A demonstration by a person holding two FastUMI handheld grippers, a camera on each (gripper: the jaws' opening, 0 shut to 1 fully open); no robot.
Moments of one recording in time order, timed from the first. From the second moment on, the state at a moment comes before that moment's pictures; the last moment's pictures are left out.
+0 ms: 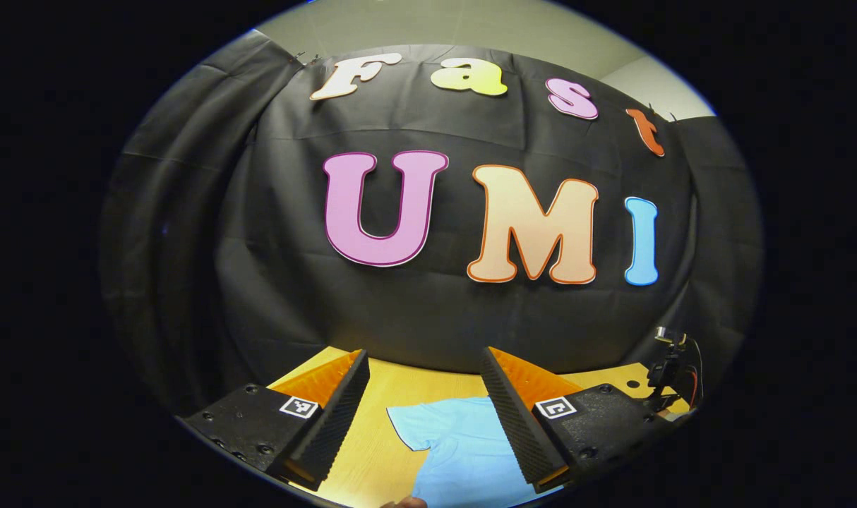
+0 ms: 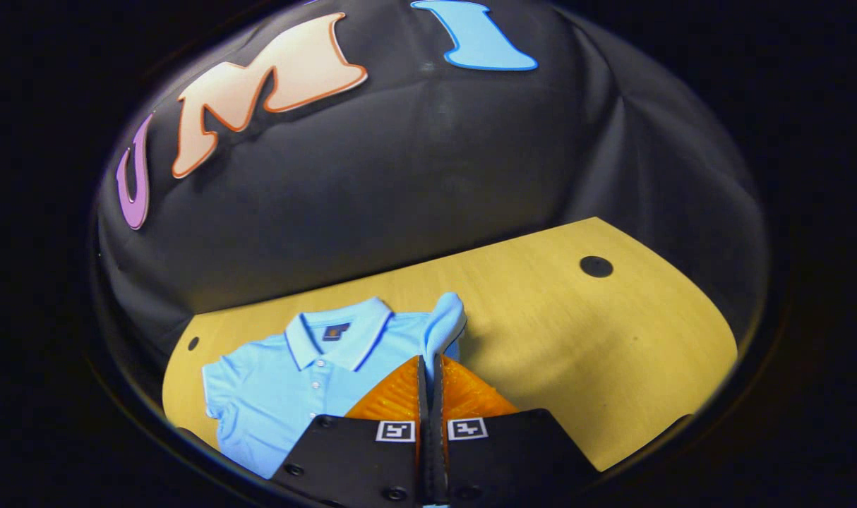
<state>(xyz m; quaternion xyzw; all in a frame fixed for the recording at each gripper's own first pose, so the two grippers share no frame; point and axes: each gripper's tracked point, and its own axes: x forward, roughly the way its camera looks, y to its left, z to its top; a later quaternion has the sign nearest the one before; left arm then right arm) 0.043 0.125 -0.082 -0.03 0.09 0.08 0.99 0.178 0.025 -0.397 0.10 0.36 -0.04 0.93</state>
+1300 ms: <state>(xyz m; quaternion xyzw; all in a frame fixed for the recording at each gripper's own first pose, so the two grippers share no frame) 0.058 0.164 -0.192 -0.07 0.19 0.09 0.98 0.109 0.075 -0.333 0.09 0.33 0.06 0.94</state>
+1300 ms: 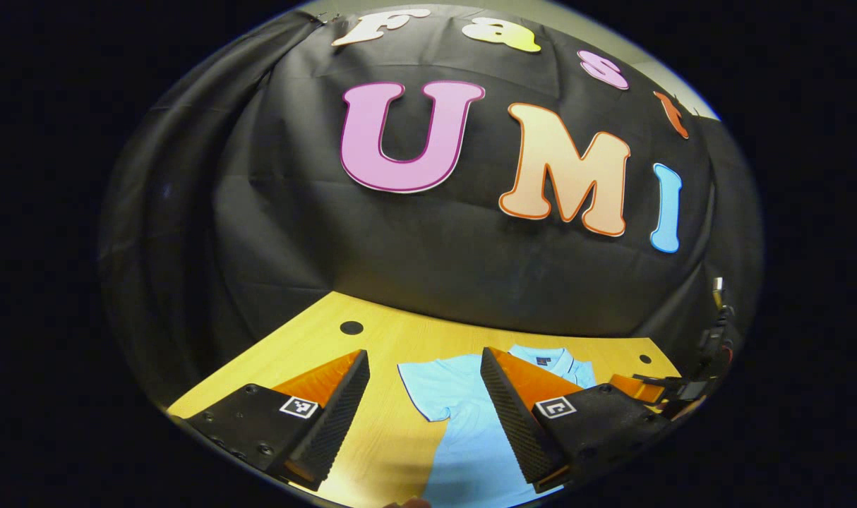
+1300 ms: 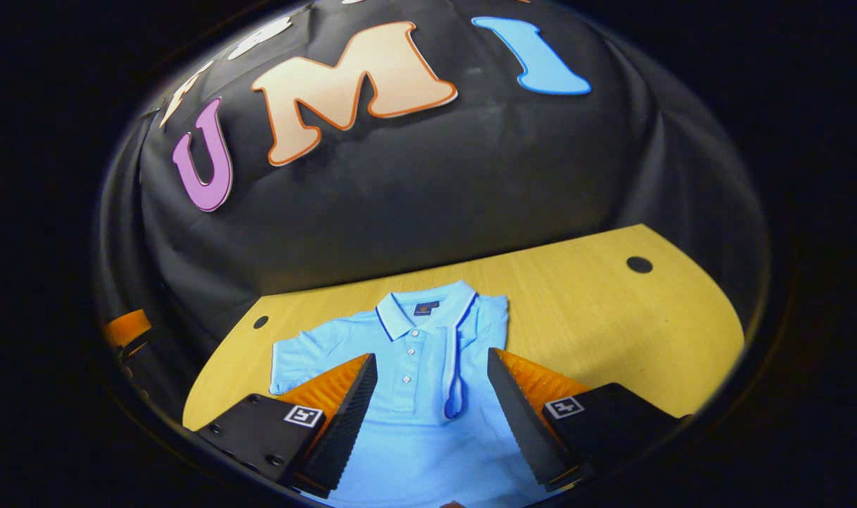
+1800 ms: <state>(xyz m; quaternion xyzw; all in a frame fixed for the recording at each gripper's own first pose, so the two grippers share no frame) 0.121 0.162 -0.274 -0.10 0.24 0.09 0.96 0.053 -0.005 -0.261 0.04 0.28 0.03 0.96</state>
